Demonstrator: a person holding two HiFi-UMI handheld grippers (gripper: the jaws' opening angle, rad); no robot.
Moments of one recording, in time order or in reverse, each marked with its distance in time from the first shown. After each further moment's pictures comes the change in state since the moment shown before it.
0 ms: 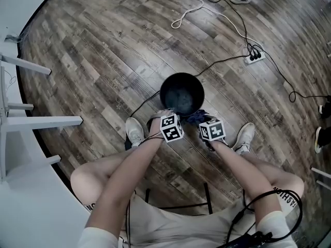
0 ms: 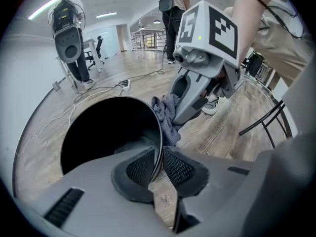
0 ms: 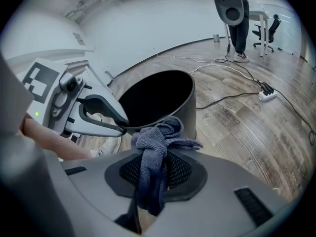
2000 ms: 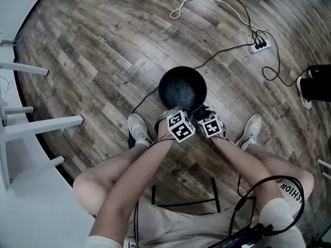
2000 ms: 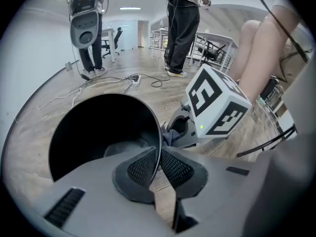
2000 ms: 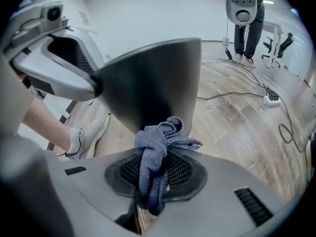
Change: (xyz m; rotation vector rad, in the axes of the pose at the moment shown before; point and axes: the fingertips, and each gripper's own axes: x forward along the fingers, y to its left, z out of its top) left arm 0.005 -0.005 0.010 -0.234 -0.011 -0.011; right arm 0.068 -0.017 -0.044 -0.143 0.074 -0.083
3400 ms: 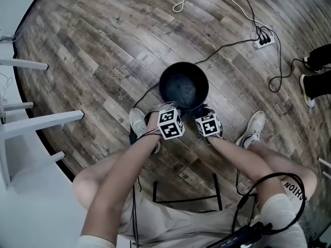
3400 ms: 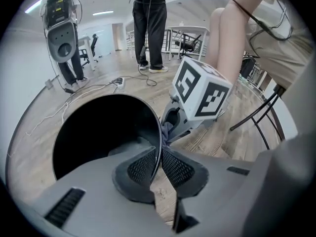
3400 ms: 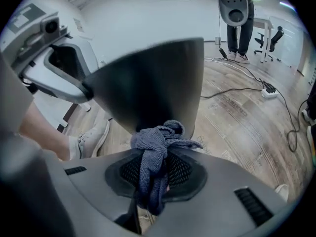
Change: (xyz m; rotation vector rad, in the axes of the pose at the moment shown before) left arm -0.019 0.003 -0.037 0.251 0.015 -0.074; right arm 0.011 0.024 0.003 0.080 -0.042 -0.019
